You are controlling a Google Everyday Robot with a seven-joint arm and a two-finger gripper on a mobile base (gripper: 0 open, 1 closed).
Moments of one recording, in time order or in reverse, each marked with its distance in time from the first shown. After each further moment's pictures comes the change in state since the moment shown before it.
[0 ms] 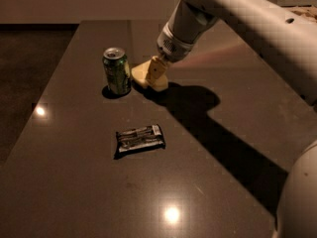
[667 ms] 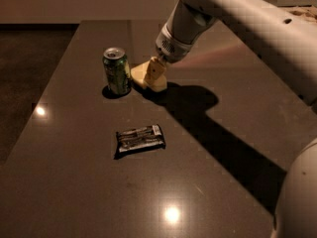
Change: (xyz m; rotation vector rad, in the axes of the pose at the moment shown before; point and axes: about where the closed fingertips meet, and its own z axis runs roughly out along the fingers) arm -0.001 0.001 0.004 -0.006 0.003 -0.003
